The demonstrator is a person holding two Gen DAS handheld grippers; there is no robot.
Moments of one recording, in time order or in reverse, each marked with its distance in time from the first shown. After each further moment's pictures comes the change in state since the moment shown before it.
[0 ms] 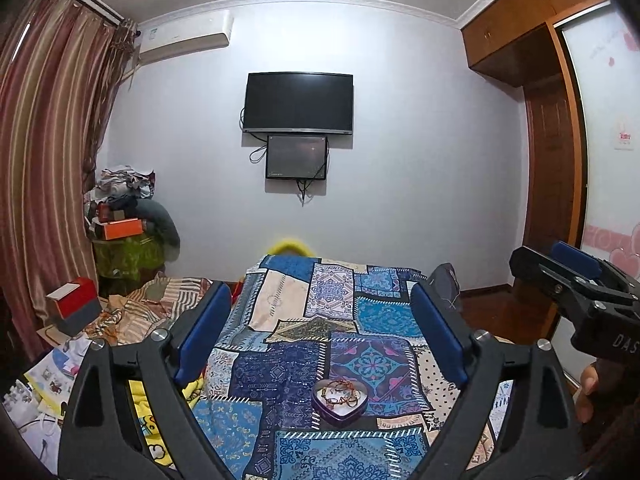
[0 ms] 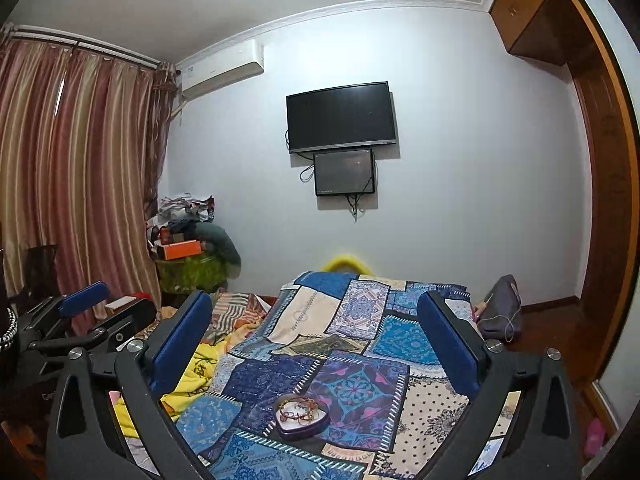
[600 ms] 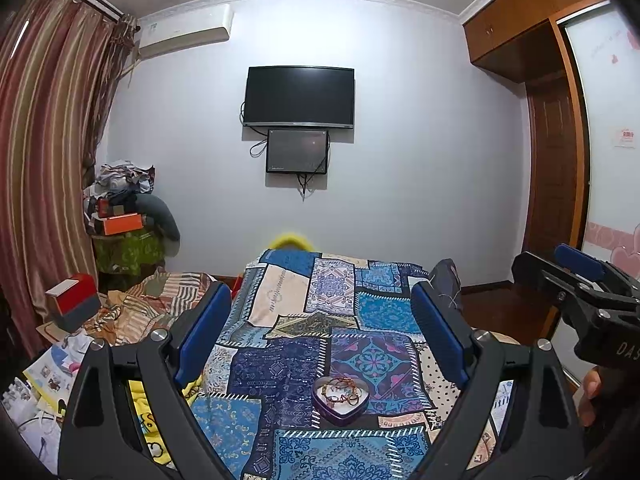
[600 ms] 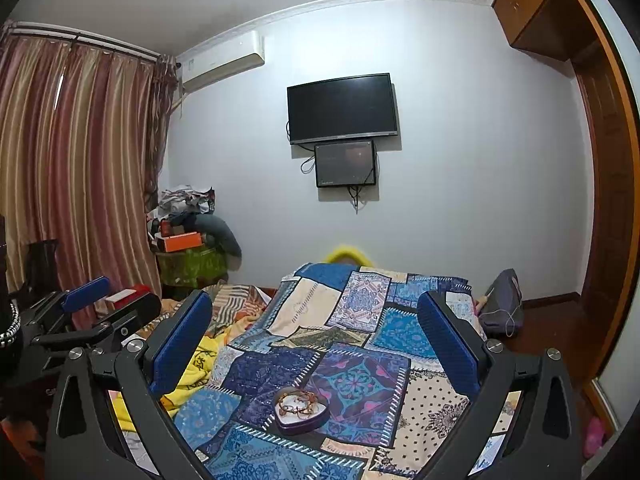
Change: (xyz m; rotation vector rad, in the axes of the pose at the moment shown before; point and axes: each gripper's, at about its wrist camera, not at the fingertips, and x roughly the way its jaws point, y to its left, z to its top) left arm 0.008 0.001 -0.004 -0.004 0.020 0.004; right arm -0.005 0.000 -0.007 -0.005 0.031 0.000
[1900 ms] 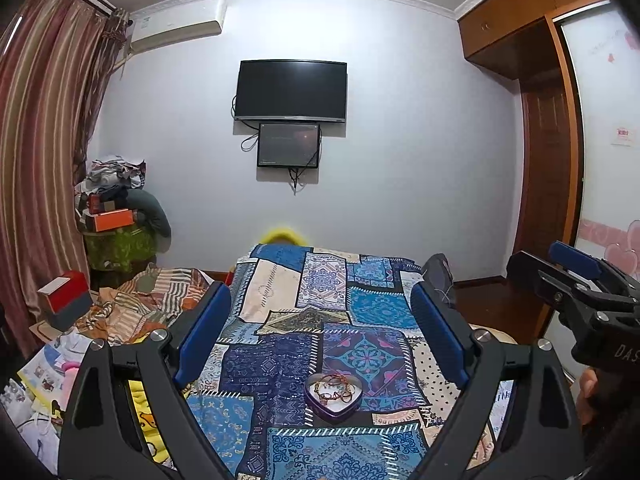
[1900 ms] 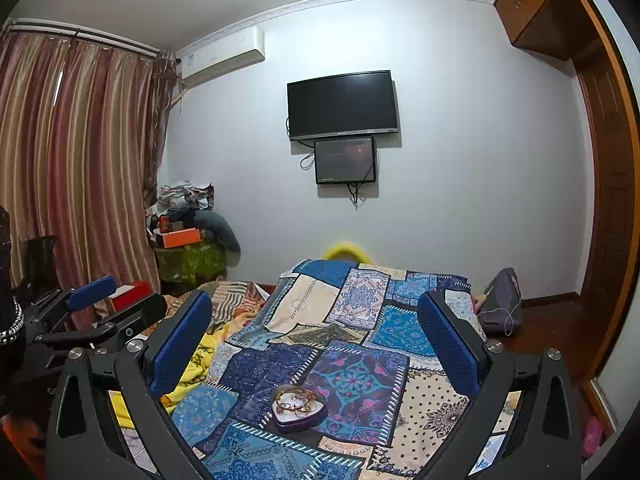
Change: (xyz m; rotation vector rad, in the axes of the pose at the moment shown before) left arm 0.006 0.001 -0.001 0.001 0.023 -0.040; right arm -0.002 0.003 0.005 -0.007 0.013 -0.006
